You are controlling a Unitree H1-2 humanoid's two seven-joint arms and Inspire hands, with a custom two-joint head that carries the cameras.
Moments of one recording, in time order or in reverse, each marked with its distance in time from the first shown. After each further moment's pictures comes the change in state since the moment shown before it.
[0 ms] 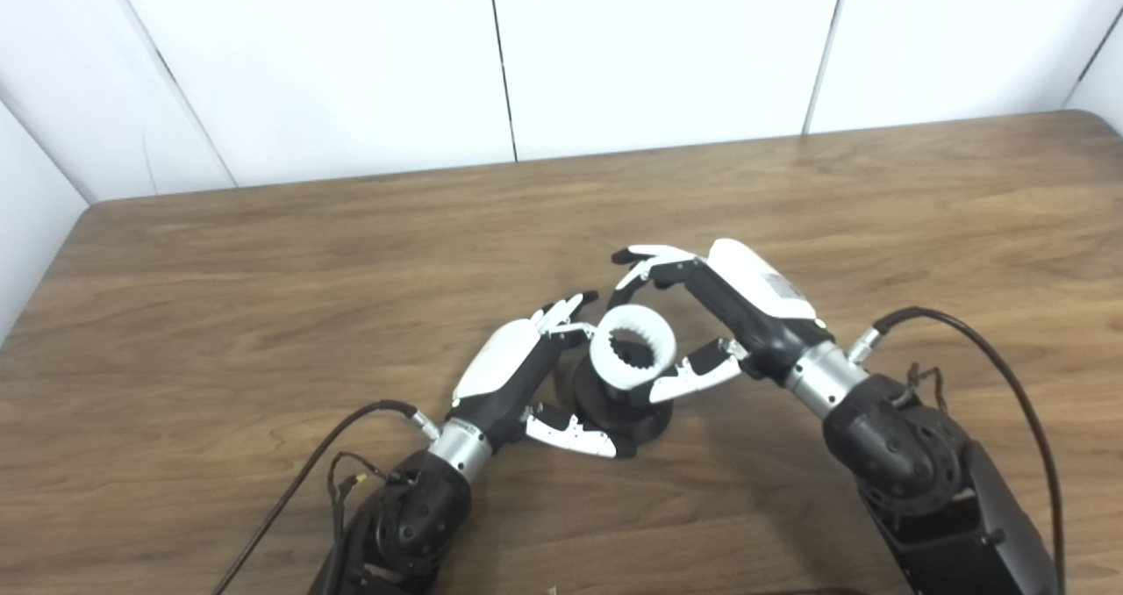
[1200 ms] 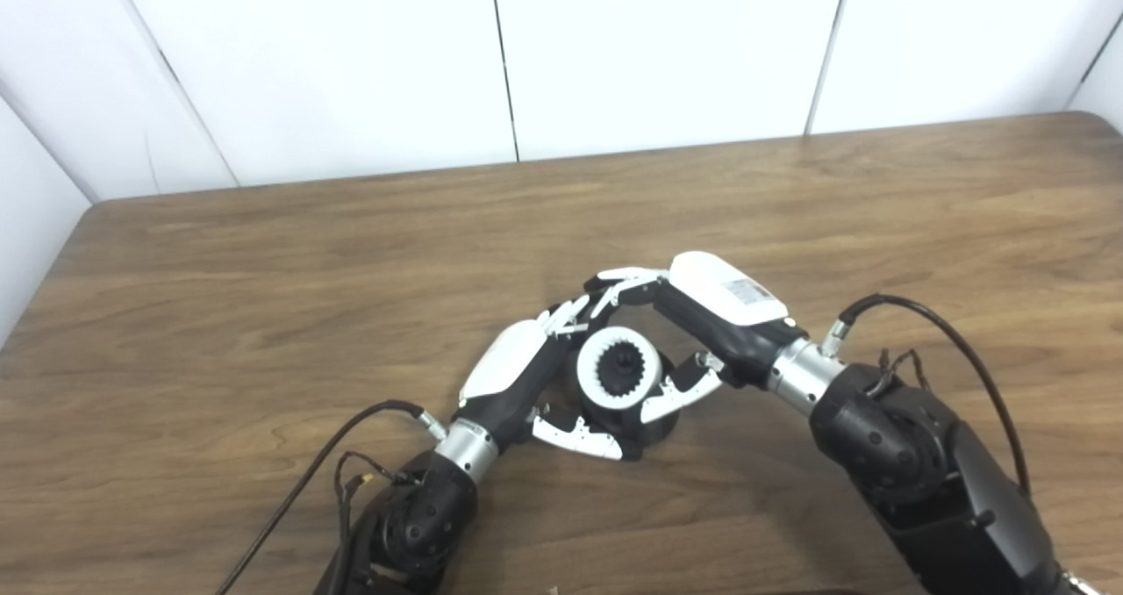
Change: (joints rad) left arm -0.001 -0.005 -0.008 -0.001 0.002 0.007 0.000; right arm -0.048 -0.060 0.074 0.001 -0.052 -0.027 0.091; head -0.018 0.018
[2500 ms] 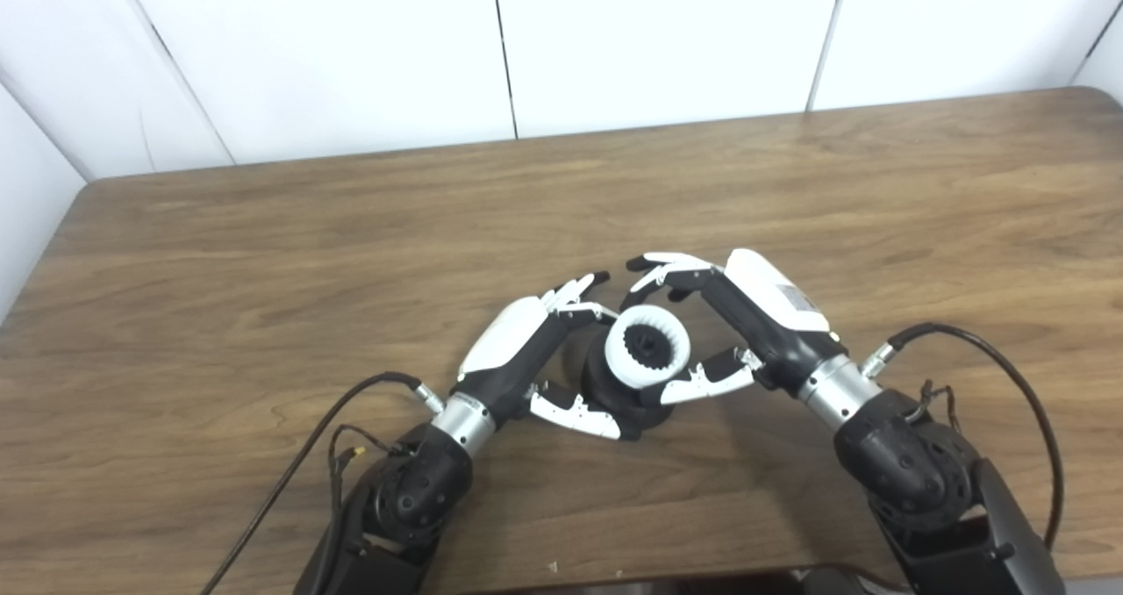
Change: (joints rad) left arm -0.008 0.017 0.006 -0.016 -0.019 0.000 -0.048; right arm 0.147 0.069 -0.102 0.001 0.047 -0.027 -0.128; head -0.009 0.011
